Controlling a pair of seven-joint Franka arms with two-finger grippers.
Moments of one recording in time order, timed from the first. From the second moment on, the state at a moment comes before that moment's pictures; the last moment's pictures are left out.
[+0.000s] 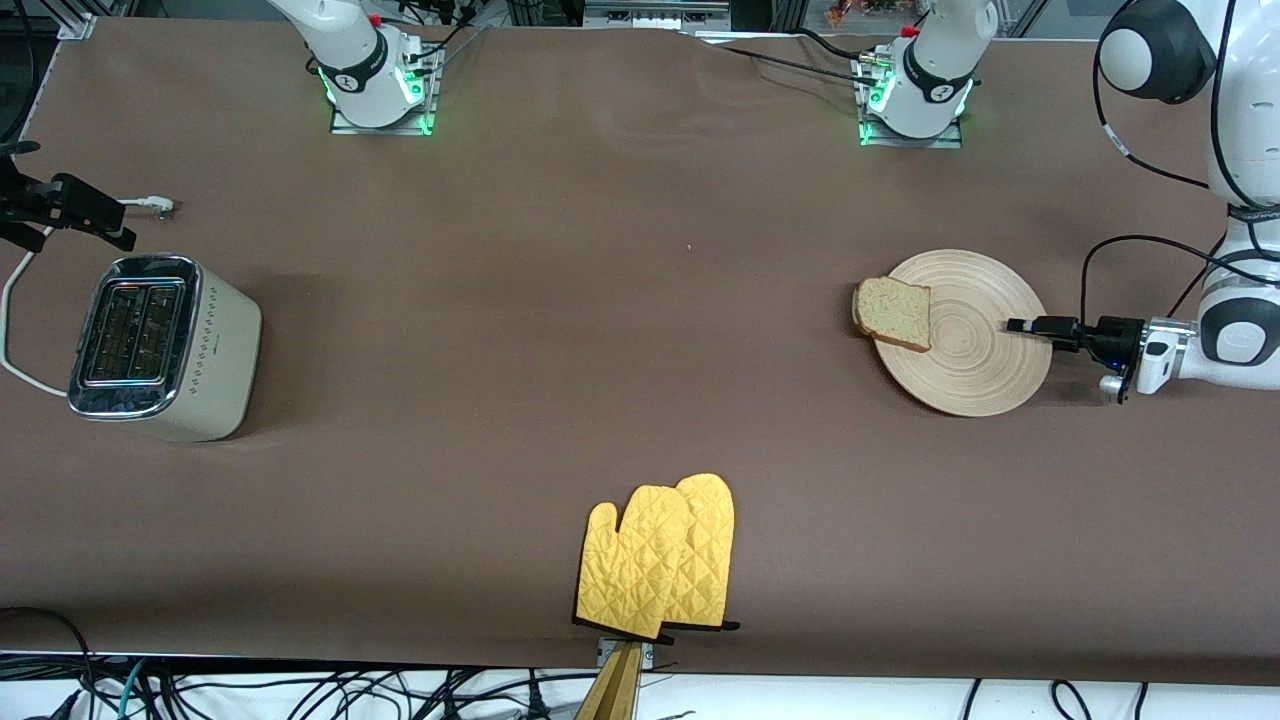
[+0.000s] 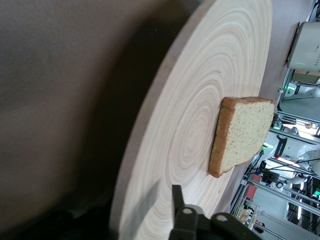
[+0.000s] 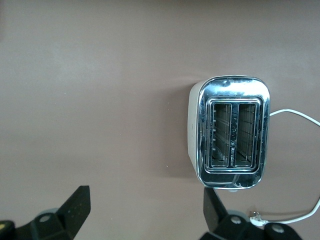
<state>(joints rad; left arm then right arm) 0.33 0.88 0.26 -1.59 -0.67 1.47 0.98 0.00 0.02 -0.07 -1.57 0.00 1.59 -0.09</state>
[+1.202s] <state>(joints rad) 0.26 0.84 0.01 -1.57 -0.91 1.38 0.93 0.00 0.02 -0.10 -1.57 0.00 1.58 -0.09</state>
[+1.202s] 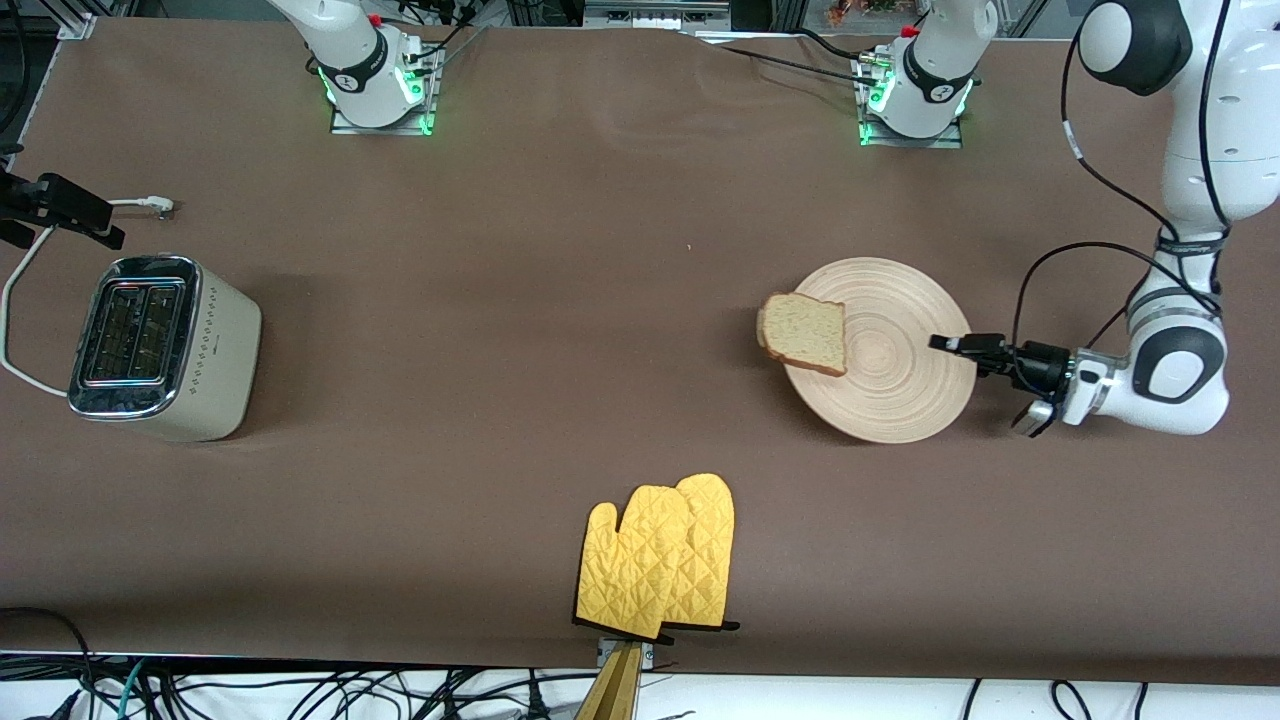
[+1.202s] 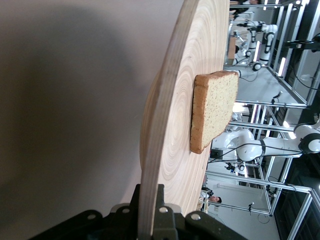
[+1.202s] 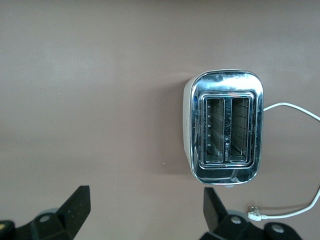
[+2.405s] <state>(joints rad) -0.39 0.84 -0.07 -1.65 -1.39 2.02 0.61 0.01 0.03 -0.18 -1.59 0.02 1.59 -0.09</state>
